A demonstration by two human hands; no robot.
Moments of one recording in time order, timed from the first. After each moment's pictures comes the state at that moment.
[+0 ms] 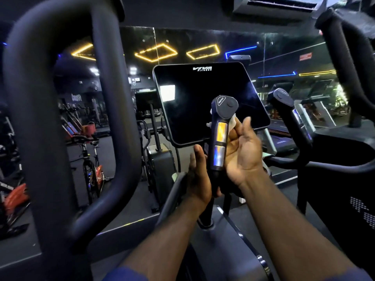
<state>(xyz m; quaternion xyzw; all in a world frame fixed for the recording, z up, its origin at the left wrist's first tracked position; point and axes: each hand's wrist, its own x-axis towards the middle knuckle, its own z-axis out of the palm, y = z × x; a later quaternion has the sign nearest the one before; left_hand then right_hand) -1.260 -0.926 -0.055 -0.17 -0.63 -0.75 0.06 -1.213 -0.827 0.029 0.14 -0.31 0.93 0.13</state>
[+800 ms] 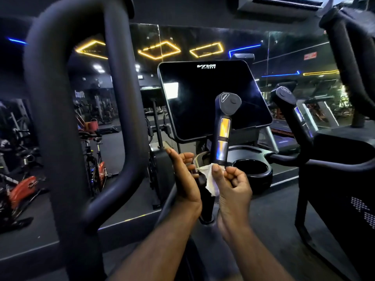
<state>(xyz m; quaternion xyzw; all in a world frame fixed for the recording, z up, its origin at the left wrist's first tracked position) -1.192 -0.947 -0.029 -0.05 -0.50 -0.84 0.20 -1.173 -0.878 -0.074 -0.01 -0.43 0.84 0.33</state>
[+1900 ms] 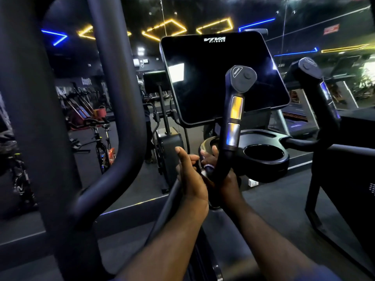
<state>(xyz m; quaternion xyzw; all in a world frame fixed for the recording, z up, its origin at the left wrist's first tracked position) -1.226 -0.950 -0.078 0.05 -0.52 -0.83 0.19 -1.258 -0.860 -0.137 0.23 -0.72 0.55 0.35</state>
